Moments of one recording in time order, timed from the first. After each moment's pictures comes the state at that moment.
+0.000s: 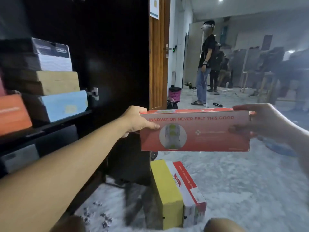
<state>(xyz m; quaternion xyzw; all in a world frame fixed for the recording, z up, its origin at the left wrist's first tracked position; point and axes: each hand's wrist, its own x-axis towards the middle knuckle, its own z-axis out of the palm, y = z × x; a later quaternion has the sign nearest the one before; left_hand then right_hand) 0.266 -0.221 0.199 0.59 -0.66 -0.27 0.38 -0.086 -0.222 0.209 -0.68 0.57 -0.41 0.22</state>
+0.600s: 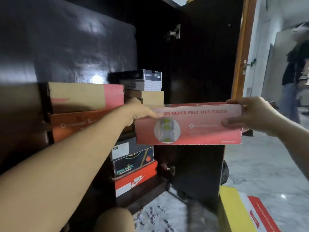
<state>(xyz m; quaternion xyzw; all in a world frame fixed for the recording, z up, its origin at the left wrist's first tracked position) 0.426 -0.077 0.283 0.75 -0.42 -0.17 0.48 0.142 -0.221 0.273 -0.83 0.37 -0.37 0.22</state>
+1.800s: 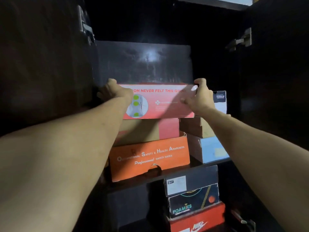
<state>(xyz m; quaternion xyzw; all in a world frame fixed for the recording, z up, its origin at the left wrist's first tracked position) 0.607 -0.032 0.402 0.74 -0.09 0.33 0.59 0.497 -0.236 0.367 -0.77 0.16 -0.53 0.31</state>
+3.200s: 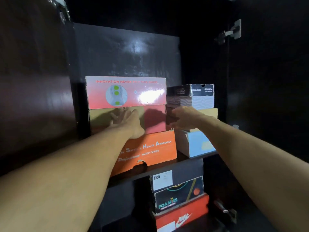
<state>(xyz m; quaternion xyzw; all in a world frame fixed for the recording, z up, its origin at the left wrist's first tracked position) 0.614 -0.079 0.308 0.93 -0.28 0.20 0.11 0.511 -0.264 0.316 -0.96 0.17 -0.22 0.06</state>
